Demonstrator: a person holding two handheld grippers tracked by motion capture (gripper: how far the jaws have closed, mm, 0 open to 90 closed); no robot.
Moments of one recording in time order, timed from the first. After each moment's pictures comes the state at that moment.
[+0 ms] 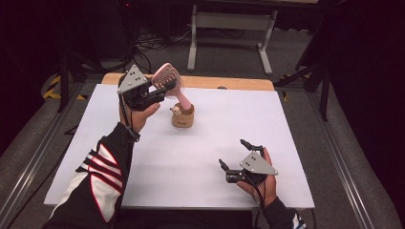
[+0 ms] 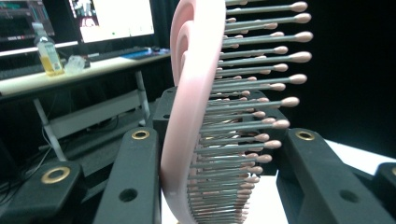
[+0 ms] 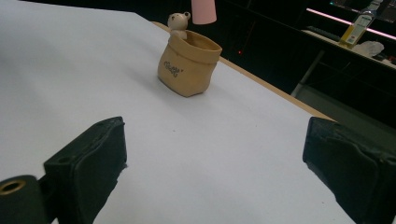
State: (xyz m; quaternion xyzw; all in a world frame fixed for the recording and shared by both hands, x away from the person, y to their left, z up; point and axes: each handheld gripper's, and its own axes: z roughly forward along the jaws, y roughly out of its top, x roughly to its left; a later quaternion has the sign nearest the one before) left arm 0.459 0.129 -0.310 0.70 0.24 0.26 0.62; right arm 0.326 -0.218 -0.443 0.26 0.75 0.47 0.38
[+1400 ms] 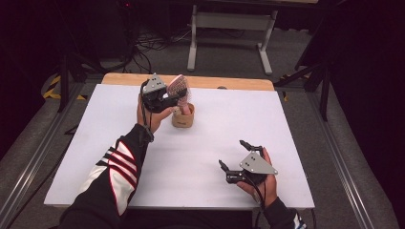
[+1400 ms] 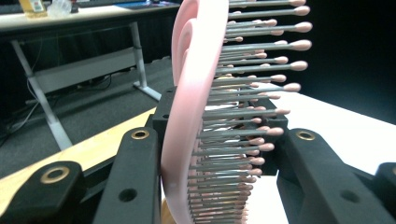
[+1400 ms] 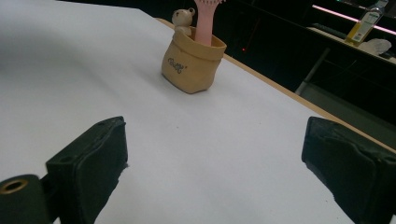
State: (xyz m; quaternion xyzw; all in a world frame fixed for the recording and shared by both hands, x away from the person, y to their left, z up) left arm 0.503 0.098 -0.366 0.73 0.29 0.22 0.58; right arm 0.326 -0.218 -0.443 0.26 0.76 0.47 0.37
